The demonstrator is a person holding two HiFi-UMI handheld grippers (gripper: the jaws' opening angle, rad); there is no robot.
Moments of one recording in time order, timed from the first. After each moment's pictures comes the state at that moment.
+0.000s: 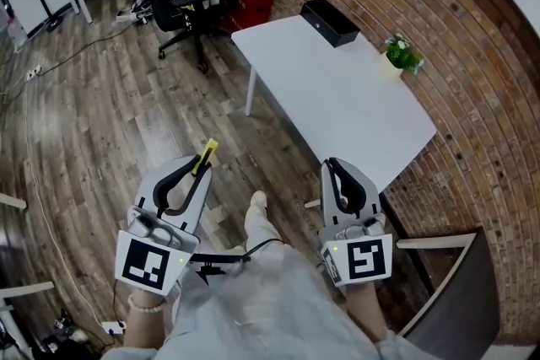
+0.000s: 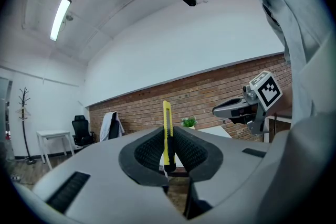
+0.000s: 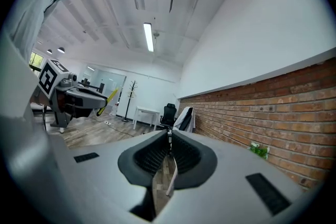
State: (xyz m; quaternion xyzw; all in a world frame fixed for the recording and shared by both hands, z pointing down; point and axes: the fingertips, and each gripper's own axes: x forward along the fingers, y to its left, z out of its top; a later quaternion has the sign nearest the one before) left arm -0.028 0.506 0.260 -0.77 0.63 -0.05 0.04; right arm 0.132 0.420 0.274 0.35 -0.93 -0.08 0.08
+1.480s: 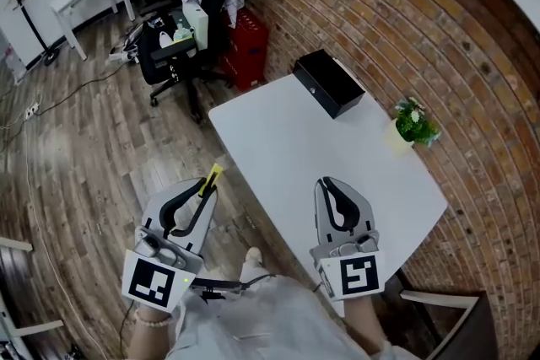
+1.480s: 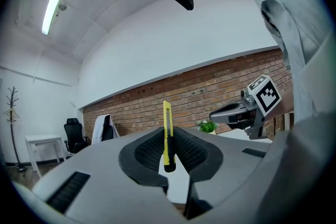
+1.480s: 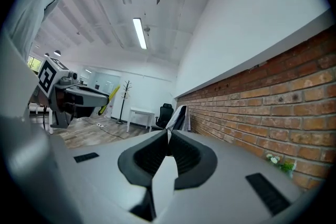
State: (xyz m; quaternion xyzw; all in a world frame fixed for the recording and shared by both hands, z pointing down) left arm -0.082 0.192 0.247 -0.78 0.63 -0.06 0.05; right arm 0.062 0.107 0.270 0.35 -0.93 -0.07 0.06
